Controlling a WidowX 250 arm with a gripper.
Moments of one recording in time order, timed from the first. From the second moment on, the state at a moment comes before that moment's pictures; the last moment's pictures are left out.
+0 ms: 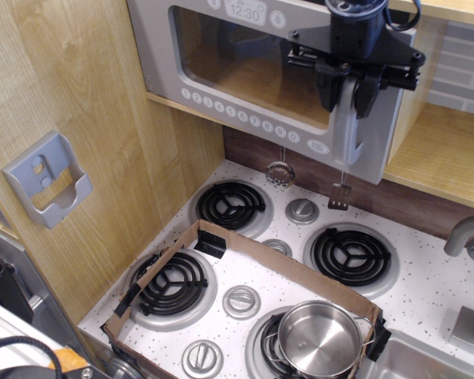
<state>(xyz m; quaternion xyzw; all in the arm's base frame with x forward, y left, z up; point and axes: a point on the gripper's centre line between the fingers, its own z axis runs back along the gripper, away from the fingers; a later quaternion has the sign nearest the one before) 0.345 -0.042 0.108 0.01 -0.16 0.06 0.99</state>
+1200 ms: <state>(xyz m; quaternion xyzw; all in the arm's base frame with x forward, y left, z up) 0.285 -0.129 0.100 -0.07 -0.16 0.09 0.98</state>
